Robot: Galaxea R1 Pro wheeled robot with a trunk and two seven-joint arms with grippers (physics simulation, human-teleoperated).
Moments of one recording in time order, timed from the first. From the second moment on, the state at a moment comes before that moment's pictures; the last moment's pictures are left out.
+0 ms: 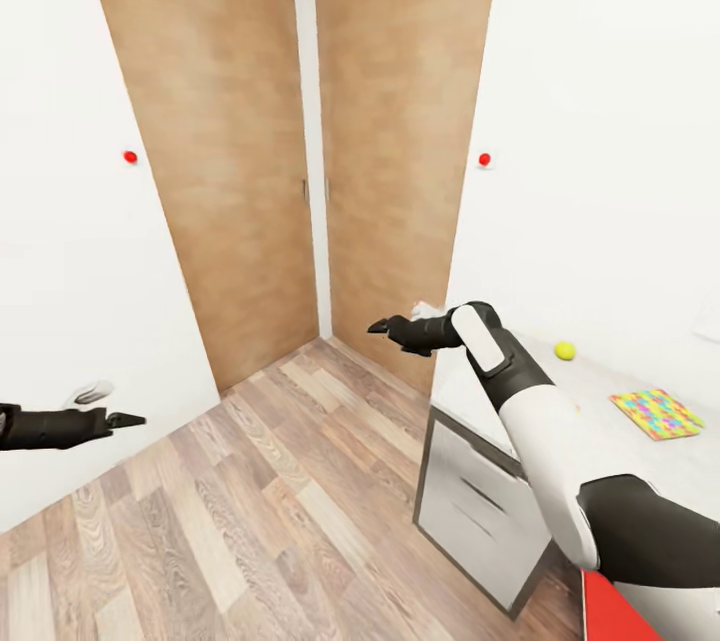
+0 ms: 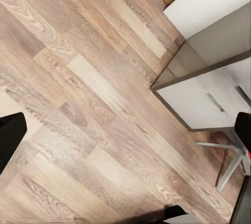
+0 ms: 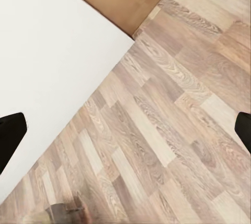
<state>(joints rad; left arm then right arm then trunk) -1.02 0.63 0.00 -0.23 -0.01 0.60 -1.04 -1.10 0.06 0.17 -0.73 -0.83 0.93 -0.09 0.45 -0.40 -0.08</state>
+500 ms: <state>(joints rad) -0.99 0.51 0.00 -0.07 -0.01 0.42 -0.79 -0.99 0.11 0.42 -0.45 -0.82 0.65 -0.09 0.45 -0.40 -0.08</state>
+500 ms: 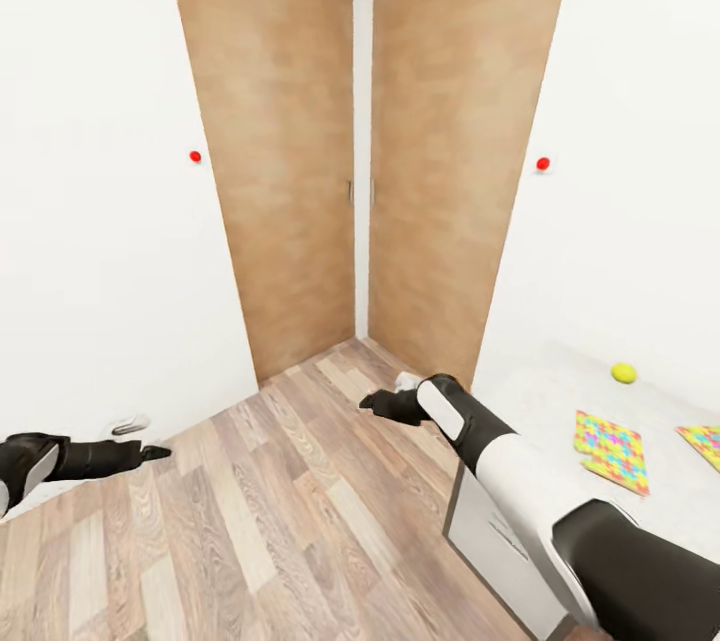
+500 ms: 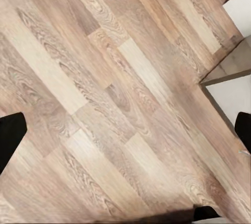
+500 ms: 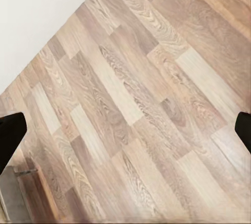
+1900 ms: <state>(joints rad) -0.57 0.28 0.01 -0.07 0.12 -0.02 -0.24 -0.42 0.06 0.49 -0.27 -0.78 -0.02 -0.09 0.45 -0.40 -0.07</state>
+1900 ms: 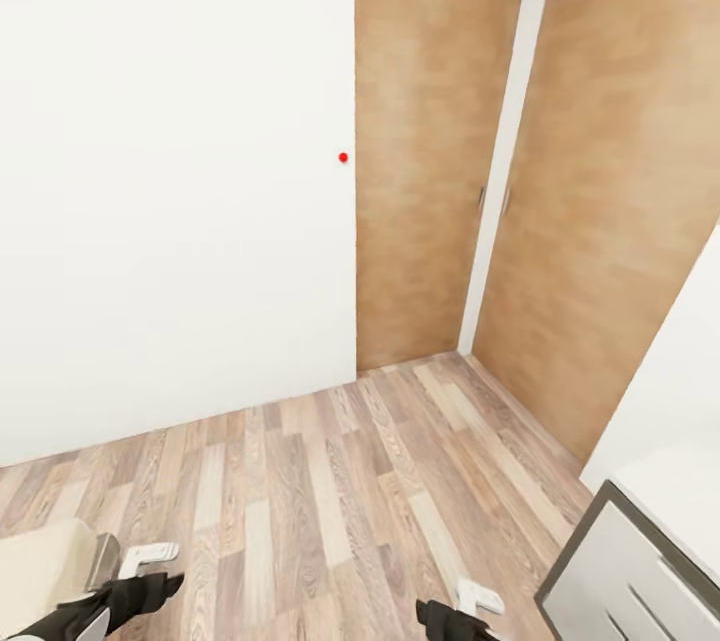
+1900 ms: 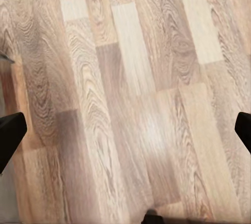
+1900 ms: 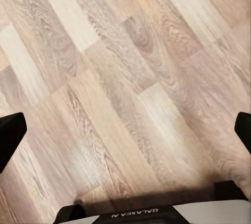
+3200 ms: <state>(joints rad) -0.48 0.23 0.01 -0.07 0.17 -0.11 -0.19 -0.39 0.06 0.49 -0.24 -0.78 -0.06 -0.10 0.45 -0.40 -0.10</state>
